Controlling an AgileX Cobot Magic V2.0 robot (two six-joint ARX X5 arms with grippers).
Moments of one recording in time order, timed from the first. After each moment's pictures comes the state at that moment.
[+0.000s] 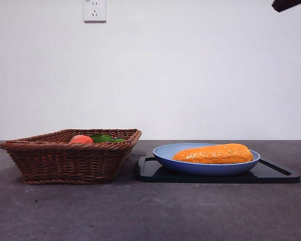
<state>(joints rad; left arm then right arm) 0.03 0.01 0.03 -0.17 0.11 0.06 0.29 0.87 0.98 -0.81 -0.52 0.09</state>
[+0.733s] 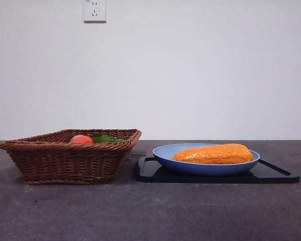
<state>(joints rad) 0.03 0.01 0.03 -0.17 0.11 0.06 0.19 0.18 0.46 -0.30 -0.32 -0.07</state>
